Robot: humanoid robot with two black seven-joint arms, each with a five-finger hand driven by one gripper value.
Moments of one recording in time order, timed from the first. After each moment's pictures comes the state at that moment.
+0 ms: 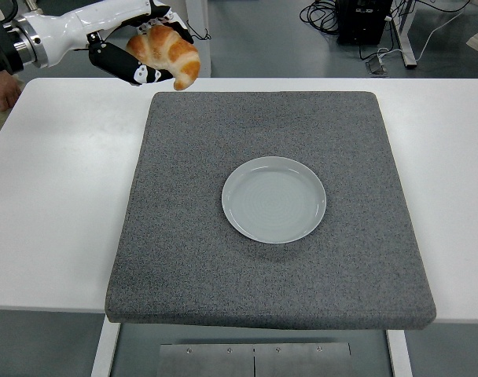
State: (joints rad) left arm -1.30 0.78 -0.32 -1.37 1.11 -0.15 -0.15; right arm -0.13 0.00 0.01 0.13 -0.10 0.02 0.41
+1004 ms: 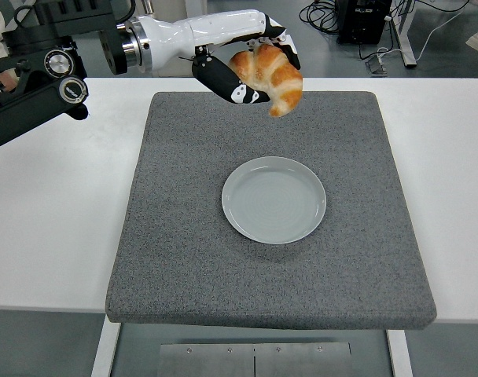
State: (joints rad) left arm -1.39 0.50 -0.29 -1.32 1.13 -0.19 -0.16; right arm -0.13 0.00 0.01 0.13 -0.10 0.02 0.41
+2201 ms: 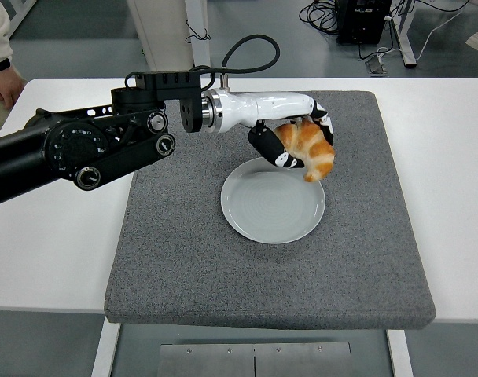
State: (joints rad) left arm -1.31 0.23 -0.15 -1.08 1.24 -0.19 -0.23; right arm -0.13 0.00 0.01 0.13 -0.10 0.02 0.41
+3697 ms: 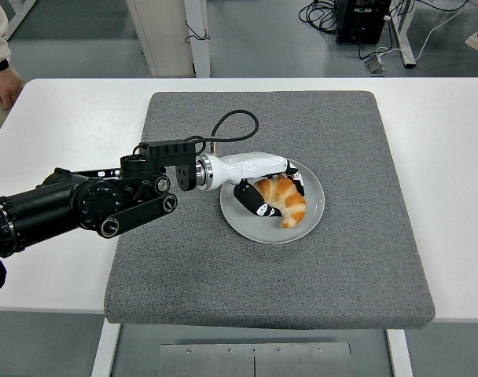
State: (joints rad) left arm -1.13 0.15 -0.04 -0.92 1.26 -0.05 -0.29; right arm -0.13 0.00 0.01 0.13 -0.10 0.02 0.41
